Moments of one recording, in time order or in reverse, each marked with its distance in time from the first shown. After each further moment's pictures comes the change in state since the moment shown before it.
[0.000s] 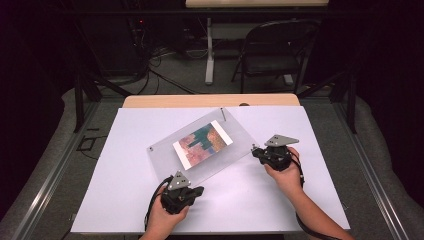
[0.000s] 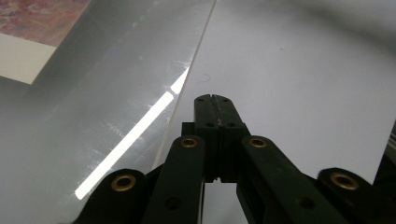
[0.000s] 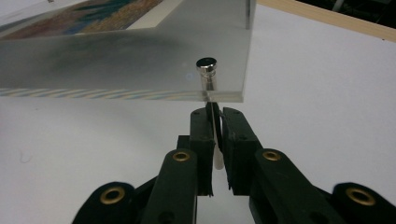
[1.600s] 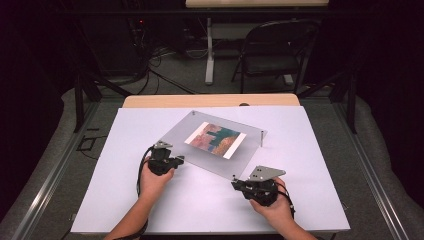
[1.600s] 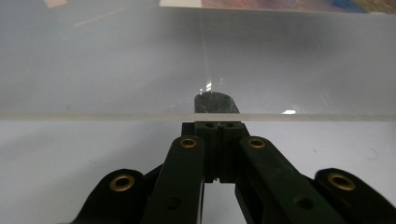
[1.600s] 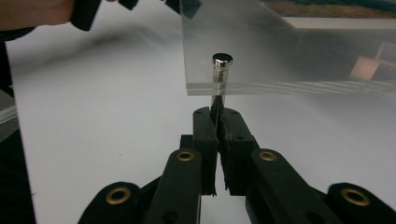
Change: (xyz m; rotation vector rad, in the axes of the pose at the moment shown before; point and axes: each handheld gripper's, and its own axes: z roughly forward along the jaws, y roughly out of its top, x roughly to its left) left arm 0.112 0.035 0.017 0.026 0.141 -0.227; right arm 0.100 -0.023 -0.028 0.006 0.216 -0.055
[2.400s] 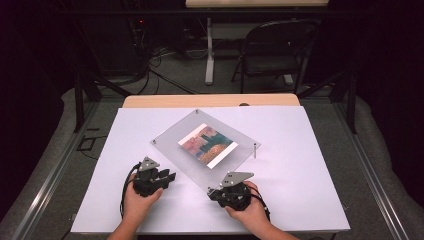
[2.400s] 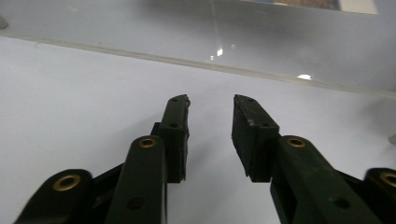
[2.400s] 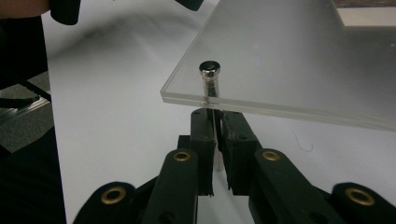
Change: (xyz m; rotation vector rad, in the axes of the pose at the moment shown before) left arm -0.013 -0.052 -0.051 -0.047 0.031 0.068; right arm 0.038 0.006 0.058 0.083 0.139 0.003
